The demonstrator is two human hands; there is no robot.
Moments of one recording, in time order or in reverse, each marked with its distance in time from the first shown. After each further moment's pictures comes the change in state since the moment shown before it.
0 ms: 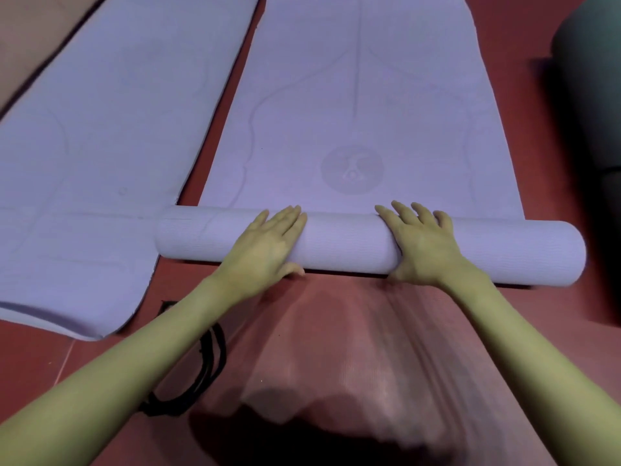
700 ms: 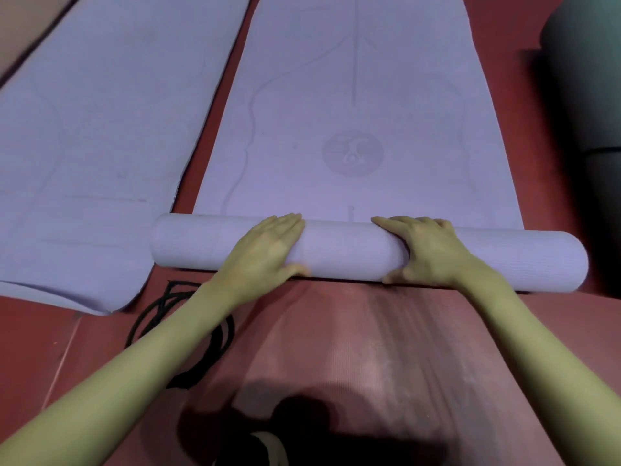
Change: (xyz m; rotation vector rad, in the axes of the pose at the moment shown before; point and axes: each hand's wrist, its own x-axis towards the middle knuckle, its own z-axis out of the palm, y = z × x) left_hand -0.041 0.019 -0.004 -0.157 0.030 -0.050; right_hand -0.040 -0.006 0.004 0.143 -0.028 -0.111
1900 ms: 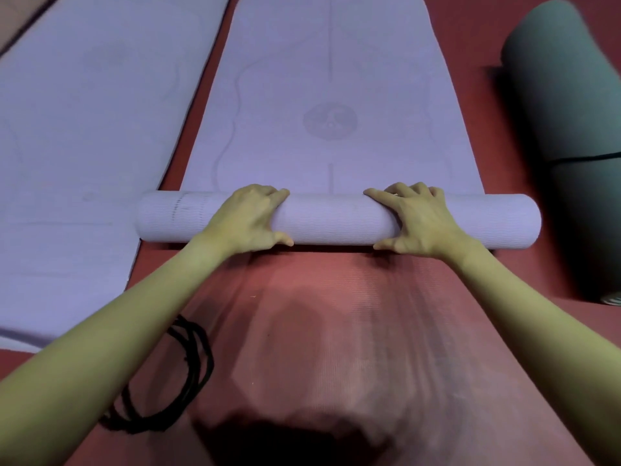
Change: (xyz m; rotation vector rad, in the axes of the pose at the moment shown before) left_hand 0.089 -0.044 -0.012 0.108 0.046 0.039; right_hand 0.046 0.040 -0.019 -0.157 0.231 -0.001
